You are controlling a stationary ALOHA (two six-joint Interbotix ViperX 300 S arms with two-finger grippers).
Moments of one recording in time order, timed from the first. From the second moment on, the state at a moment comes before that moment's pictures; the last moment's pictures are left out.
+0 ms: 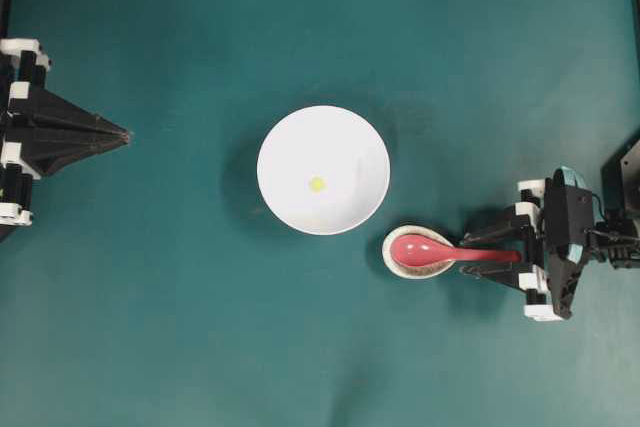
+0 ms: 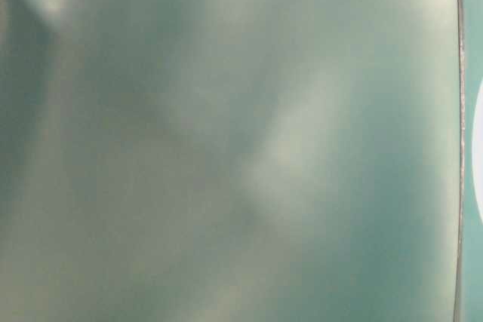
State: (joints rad) left arm 0.00 -0.96 1.19 0.01 -0.18 -0.01; right arm 0.53 -0.02 1.28 0.62 -0.81 0.00
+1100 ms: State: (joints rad) left arm 0.00 -0.96 1.19 0.01 -0.18 -0.01; right arm 0.53 -0.02 1.29 0.62 -0.82 0.00
